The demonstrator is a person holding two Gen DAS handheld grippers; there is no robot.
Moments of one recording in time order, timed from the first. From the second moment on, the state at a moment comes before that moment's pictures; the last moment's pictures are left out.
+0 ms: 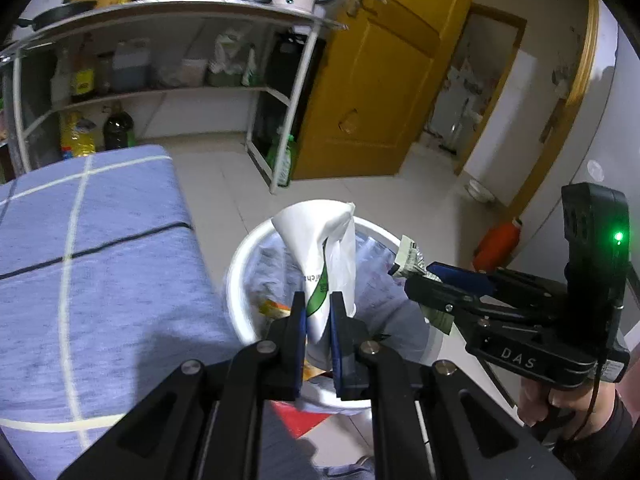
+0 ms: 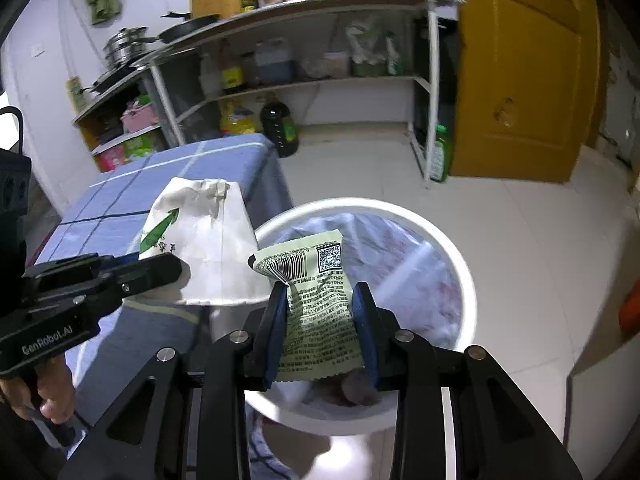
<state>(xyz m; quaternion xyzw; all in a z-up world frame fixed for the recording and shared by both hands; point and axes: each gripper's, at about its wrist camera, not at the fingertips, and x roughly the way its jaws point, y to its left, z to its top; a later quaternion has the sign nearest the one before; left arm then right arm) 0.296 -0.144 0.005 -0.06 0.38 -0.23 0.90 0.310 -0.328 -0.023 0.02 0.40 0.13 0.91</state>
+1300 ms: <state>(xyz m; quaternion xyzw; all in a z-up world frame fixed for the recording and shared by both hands) 0.262 -0.147 0.008 -0.05 0.37 -0.19 0.91 0.267 -0.338 -0.007 0.04 0.35 0.10 0.93</state>
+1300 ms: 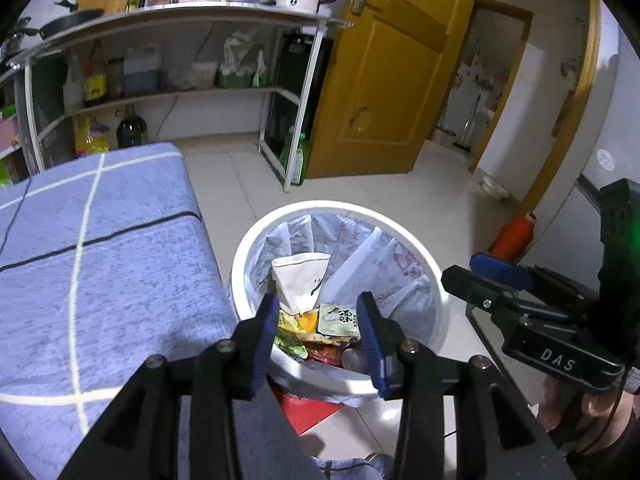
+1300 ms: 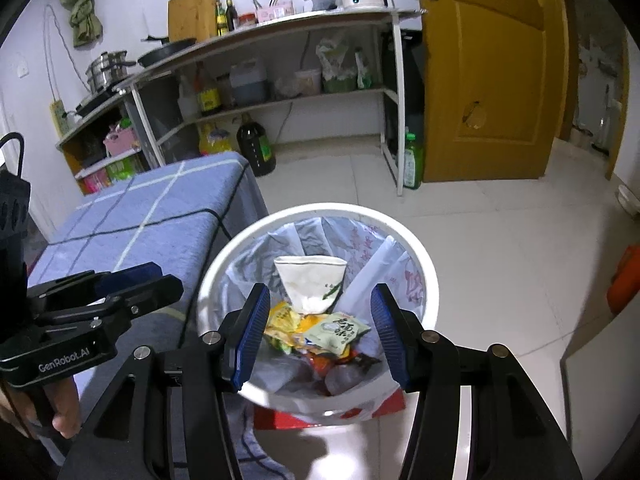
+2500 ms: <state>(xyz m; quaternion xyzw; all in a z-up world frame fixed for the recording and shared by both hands) 0.121 -0.108 -0.001 -0.03 0.32 -0.18 0.93 0.112 -0.291 -0.004 -0.01 0.30 0.06 0.95</state>
